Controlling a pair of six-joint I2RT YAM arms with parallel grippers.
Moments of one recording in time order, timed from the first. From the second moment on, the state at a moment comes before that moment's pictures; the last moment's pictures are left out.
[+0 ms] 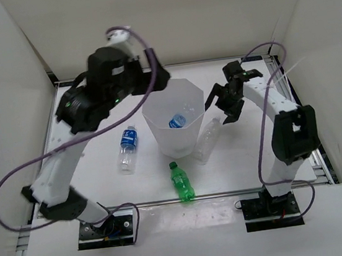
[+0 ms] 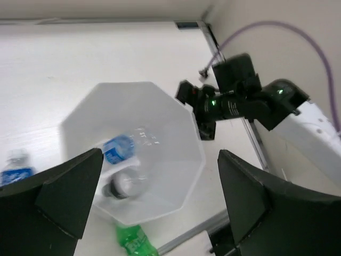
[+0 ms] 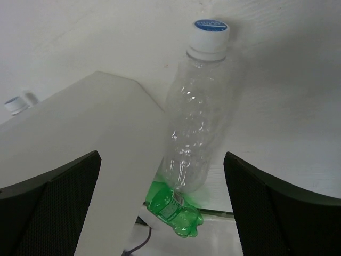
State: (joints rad) left arm -0.77 1.61 2.27 -1.05 -0.15 -0.50; right arm 0.25 1.71 1.46 -0.94 -0.23 0.78
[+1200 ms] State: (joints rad) left arm -0.50 1.30 1.03 -0.91 -0.76 -0.87; right arm 0.29 1.40 1.82 -1.10 0.12 0.69
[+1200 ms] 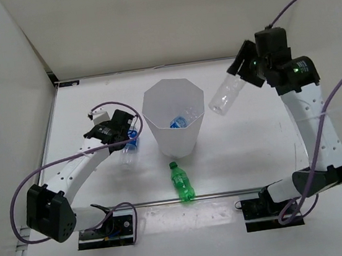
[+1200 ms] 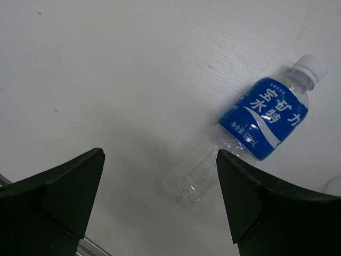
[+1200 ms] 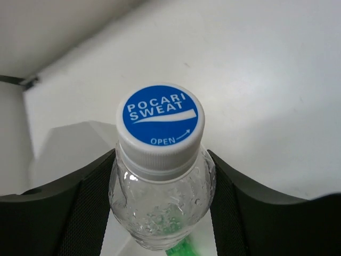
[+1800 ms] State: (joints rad) left arm -0.49 1.40 0.92 -0.63 -0.56 -0.70; right arm 0.71 1.73 2.20 -1.02 0.31 0.39
